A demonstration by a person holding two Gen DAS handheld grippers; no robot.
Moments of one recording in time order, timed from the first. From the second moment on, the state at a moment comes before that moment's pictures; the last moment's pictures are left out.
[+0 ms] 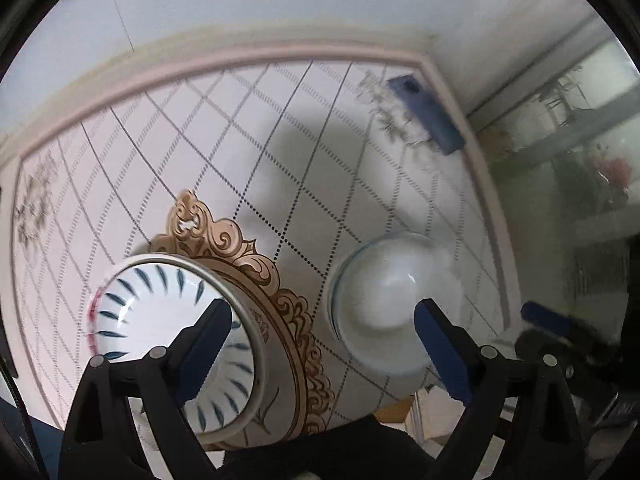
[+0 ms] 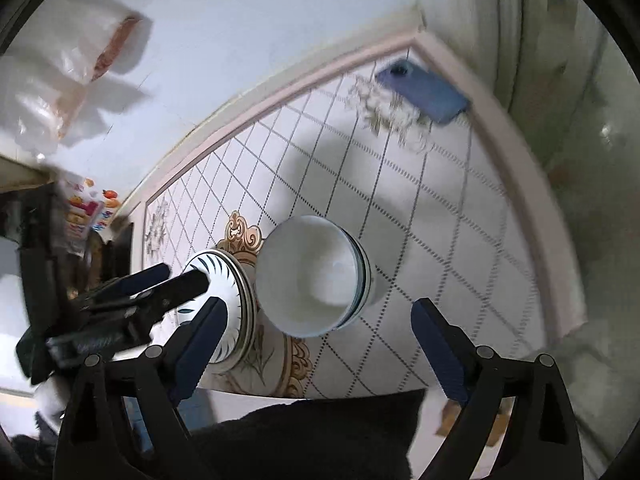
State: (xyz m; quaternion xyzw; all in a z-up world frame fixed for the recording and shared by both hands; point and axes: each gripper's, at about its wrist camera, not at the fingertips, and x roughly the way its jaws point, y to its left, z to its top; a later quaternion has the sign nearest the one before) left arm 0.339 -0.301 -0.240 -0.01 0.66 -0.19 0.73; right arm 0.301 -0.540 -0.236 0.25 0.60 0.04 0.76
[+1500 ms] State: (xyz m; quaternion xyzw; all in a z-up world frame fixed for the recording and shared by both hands) left arm 0.353 -0.280 -0.302 -0.10 0.71 -0.21 0.67; right arm 0.361 -0.497 -0.382 0.36 0.64 0.13 0.67
